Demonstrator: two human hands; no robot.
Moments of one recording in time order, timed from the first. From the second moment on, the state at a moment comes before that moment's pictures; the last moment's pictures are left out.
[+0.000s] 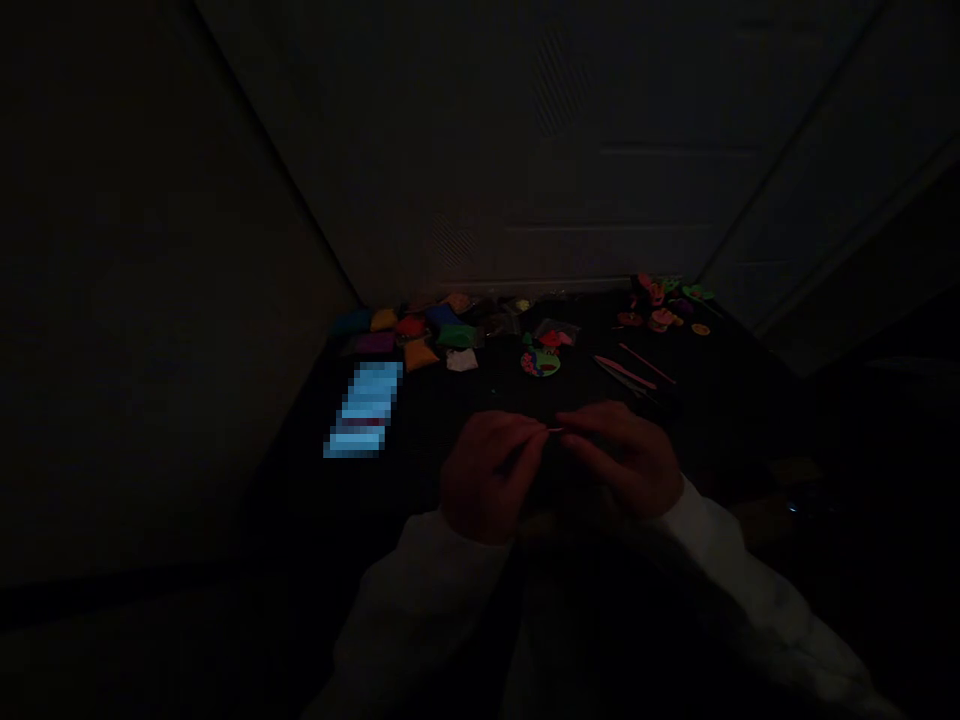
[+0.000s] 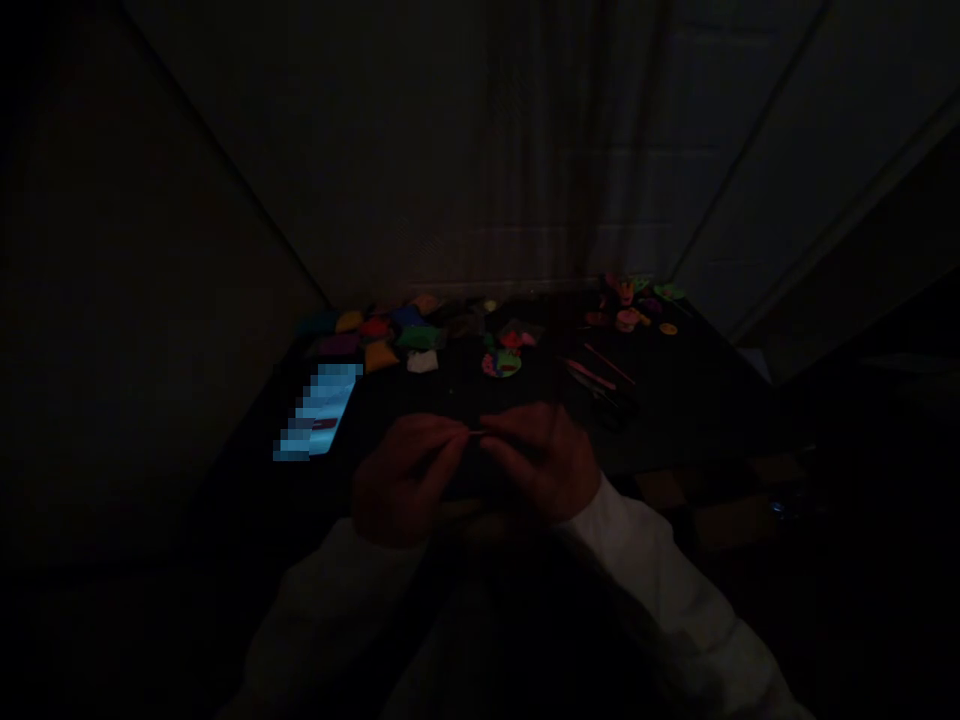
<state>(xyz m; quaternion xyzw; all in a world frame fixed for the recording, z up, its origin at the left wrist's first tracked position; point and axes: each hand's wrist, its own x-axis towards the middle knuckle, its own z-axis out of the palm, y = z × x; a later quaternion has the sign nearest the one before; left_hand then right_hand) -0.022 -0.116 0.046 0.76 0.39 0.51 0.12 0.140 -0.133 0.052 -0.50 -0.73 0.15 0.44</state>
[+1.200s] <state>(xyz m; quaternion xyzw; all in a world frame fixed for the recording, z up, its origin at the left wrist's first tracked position) -0.026 -0.136 0.068 0.76 0.33 0.54 0.15 0.143 -0.160 0.068 -0.44 -0.78 0.09 0.43</state>
